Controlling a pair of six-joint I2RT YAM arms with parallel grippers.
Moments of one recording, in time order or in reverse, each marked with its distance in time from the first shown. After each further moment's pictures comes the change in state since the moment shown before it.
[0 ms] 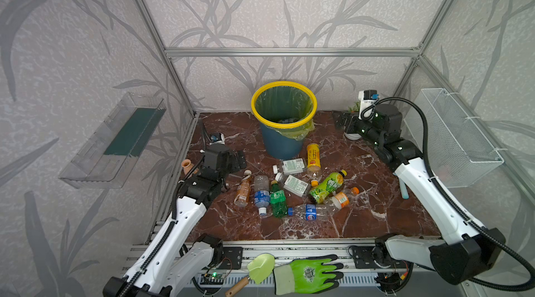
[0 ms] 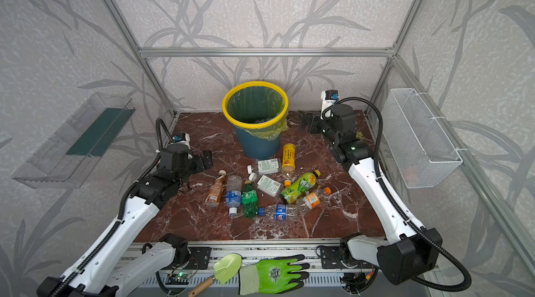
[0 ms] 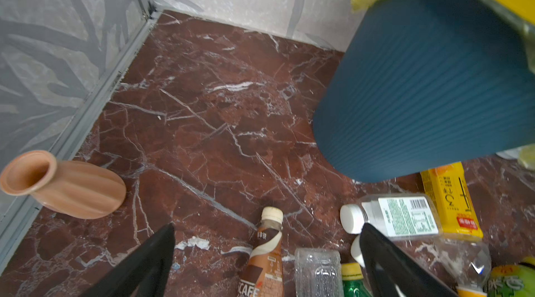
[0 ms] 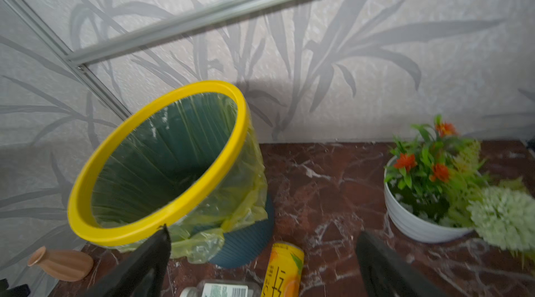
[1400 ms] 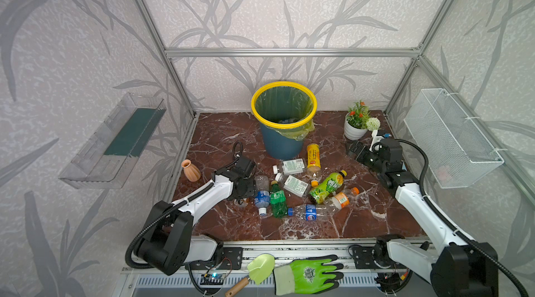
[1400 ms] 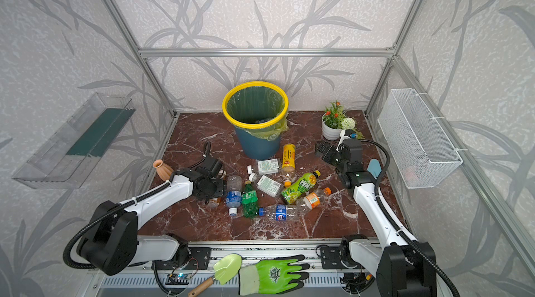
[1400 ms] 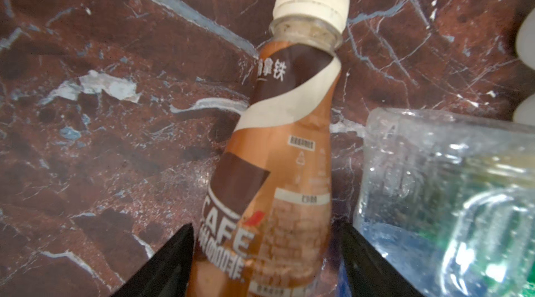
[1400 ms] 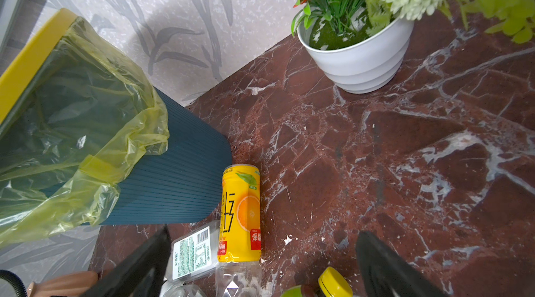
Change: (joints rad) left arm -0.066 0.432 -0.126 -0.121 0.167 -0.164; right arm -0.196 -0.140 -0.461 0.158 -0.106 0.262
